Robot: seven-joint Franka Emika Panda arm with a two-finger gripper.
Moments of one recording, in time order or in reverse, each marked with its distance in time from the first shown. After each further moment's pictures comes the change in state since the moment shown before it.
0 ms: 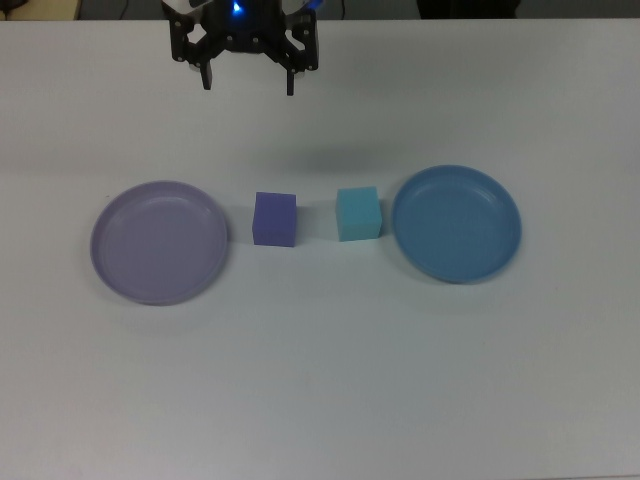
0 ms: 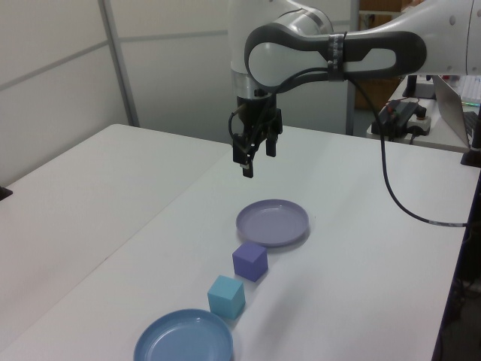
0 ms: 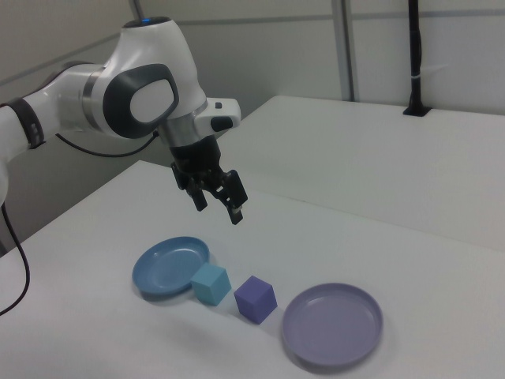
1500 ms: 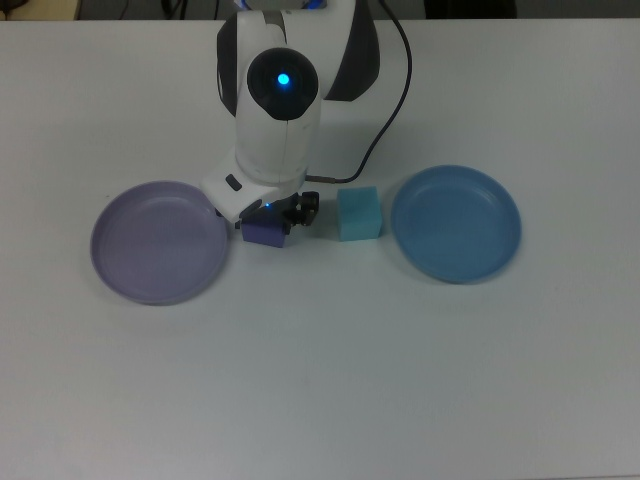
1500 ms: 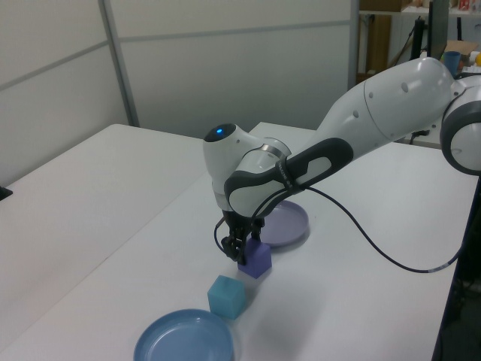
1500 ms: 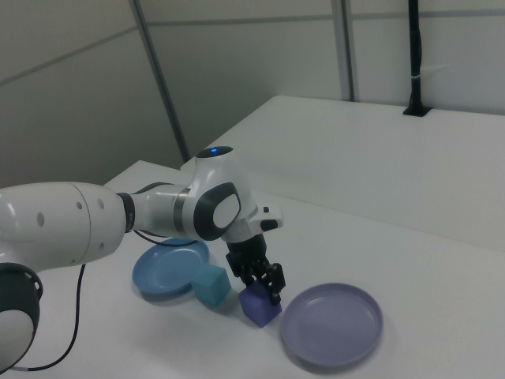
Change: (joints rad) arm 0.037 0.339 0.001 -0.163 -0.162 0.405 0.149
